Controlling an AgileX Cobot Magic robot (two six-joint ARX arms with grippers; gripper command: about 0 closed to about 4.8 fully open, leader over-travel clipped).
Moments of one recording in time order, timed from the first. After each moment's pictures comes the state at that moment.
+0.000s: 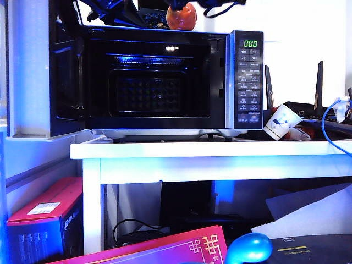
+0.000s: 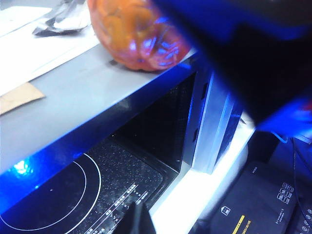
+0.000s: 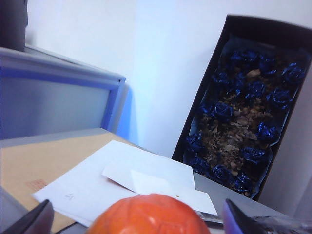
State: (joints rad) left arm -0.29 1.81 1.77 -0.21 0.50 0.14; right arm 0.39 2.09 2.02 0.42 -0.26 -0.24
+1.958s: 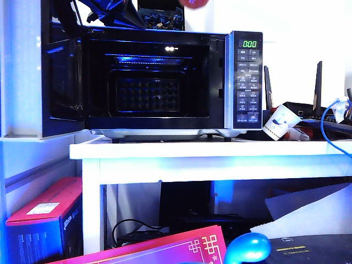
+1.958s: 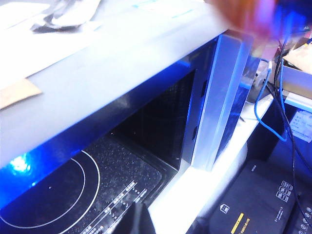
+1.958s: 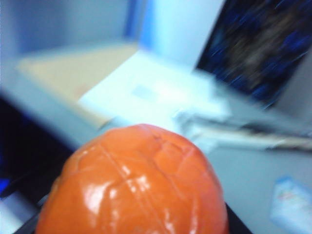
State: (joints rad) left arm -0.29 1.81 1.77 -0.22 0.50 0.14; right arm 0.37 1.90 2.10 -0.32 -0.28 -0.32
